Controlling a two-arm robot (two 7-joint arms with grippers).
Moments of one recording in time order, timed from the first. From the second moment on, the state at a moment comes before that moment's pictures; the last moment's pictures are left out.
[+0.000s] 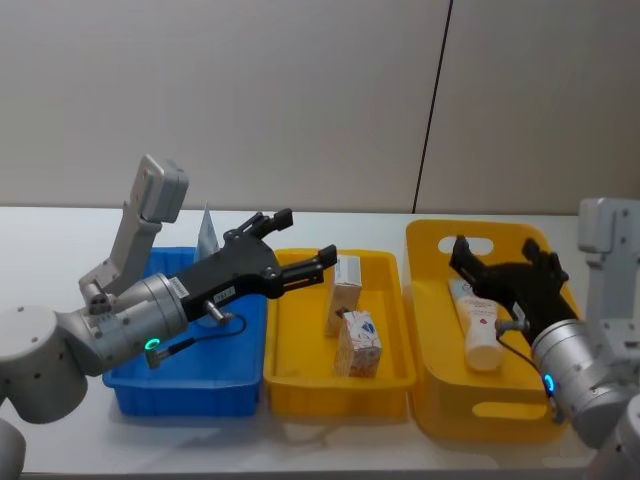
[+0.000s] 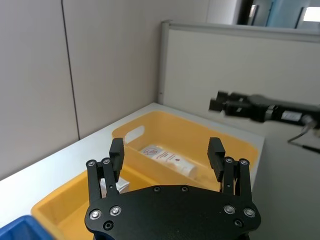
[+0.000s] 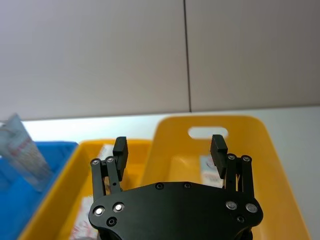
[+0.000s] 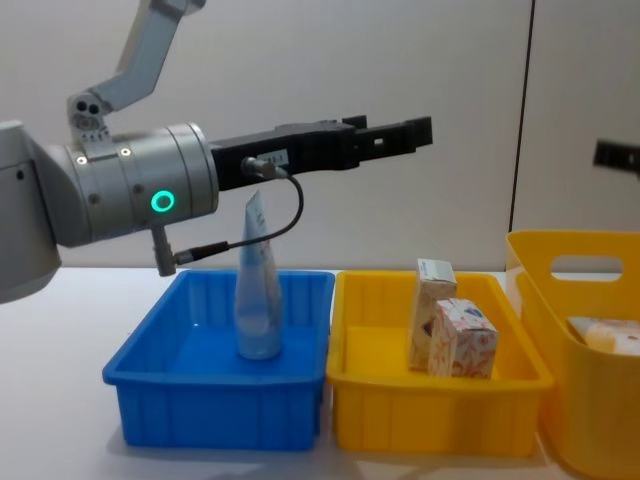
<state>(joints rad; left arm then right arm) -0.62 0.22 0.46 -1.20 -0.54 0.00 -0.76 0.13 0.03 -0.02 -1.76 0.12 0.31 0.07</state>
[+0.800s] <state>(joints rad) -0.47 0.29 0.46 -1.37 -0.40 0.00 -0.46 0.09 0.12 -0.08 -1.78 0.20 0.20 0.10</state>
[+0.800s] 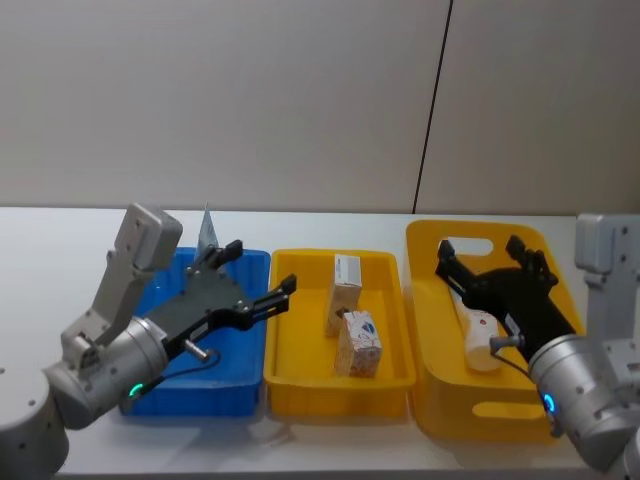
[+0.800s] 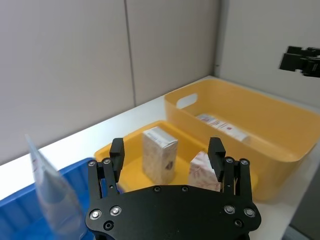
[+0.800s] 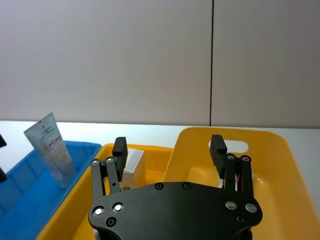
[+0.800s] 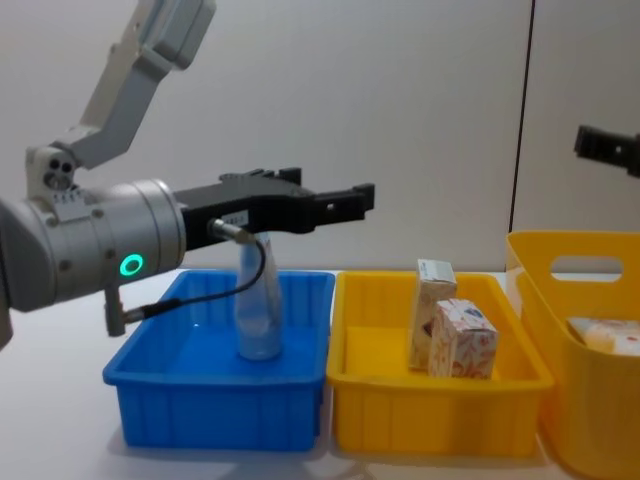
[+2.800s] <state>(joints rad) -0.24 0.38 0.45 -1.63 -0.20 0.01 -0.01 0.02 0.31 -0.26 -1.76 0.29 0.07 0.10</state>
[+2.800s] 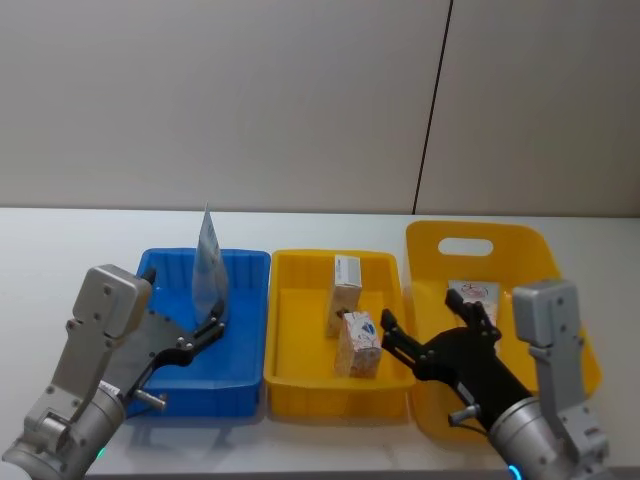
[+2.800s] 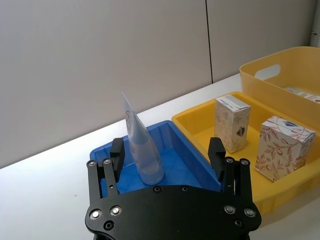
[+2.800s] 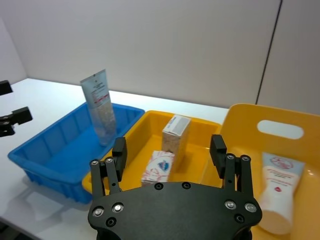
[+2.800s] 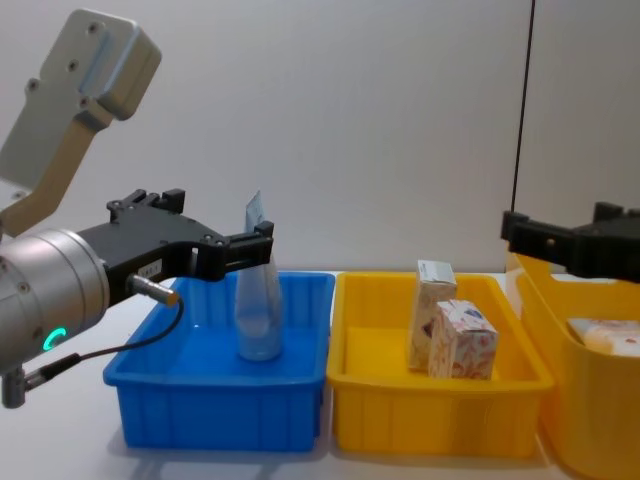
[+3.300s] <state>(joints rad) -0.24 0.38 0.45 -1.63 -0.20 0.01 -0.01 0.07 0.24 -0.32 -1.70 0.23 0.16 0.05</state>
